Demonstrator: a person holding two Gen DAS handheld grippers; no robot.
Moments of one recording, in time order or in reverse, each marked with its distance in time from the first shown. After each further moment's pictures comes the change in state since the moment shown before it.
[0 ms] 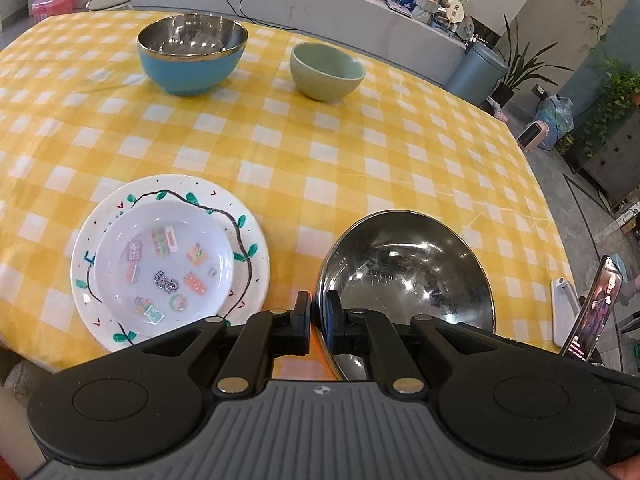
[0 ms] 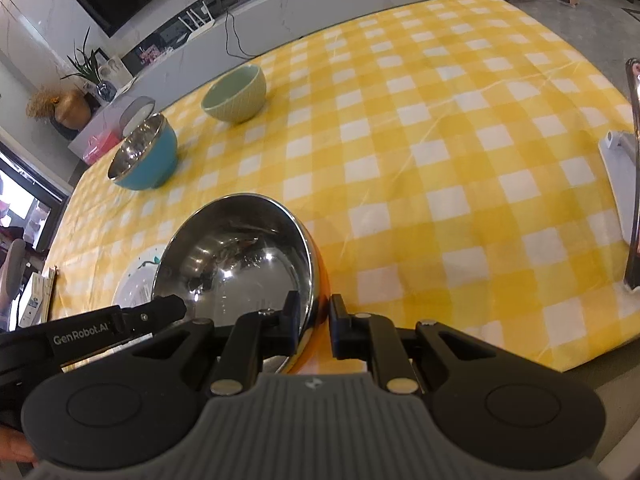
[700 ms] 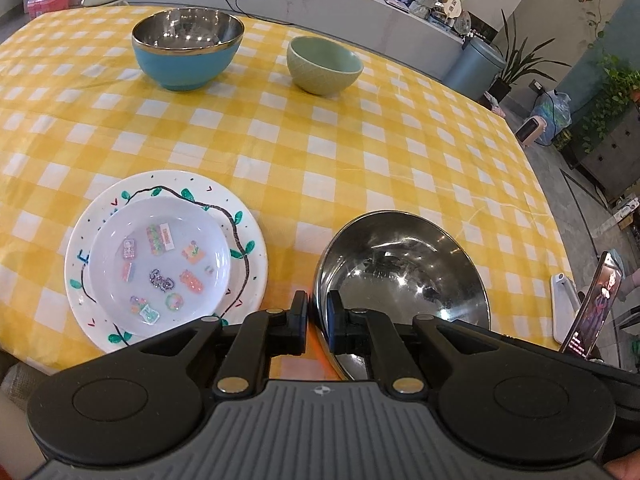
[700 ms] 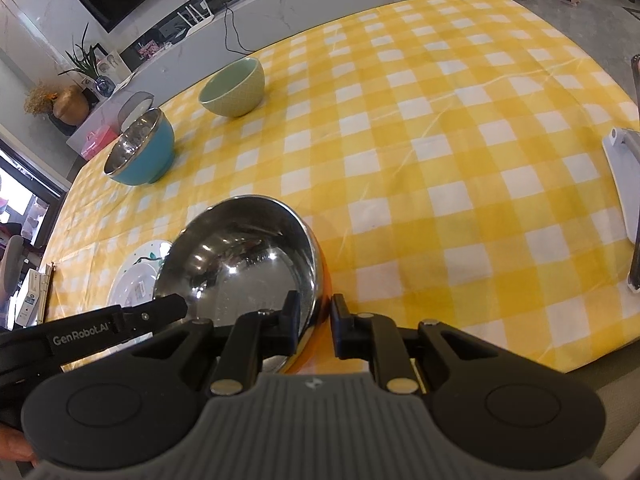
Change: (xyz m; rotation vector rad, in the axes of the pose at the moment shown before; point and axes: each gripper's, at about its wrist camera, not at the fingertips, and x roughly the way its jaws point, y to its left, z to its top) left arm 0.002 0.000 0.000 0.009 0.016 -0.013; right arm 0.005 0.000 0.001 -0.001 0.007 -0.001
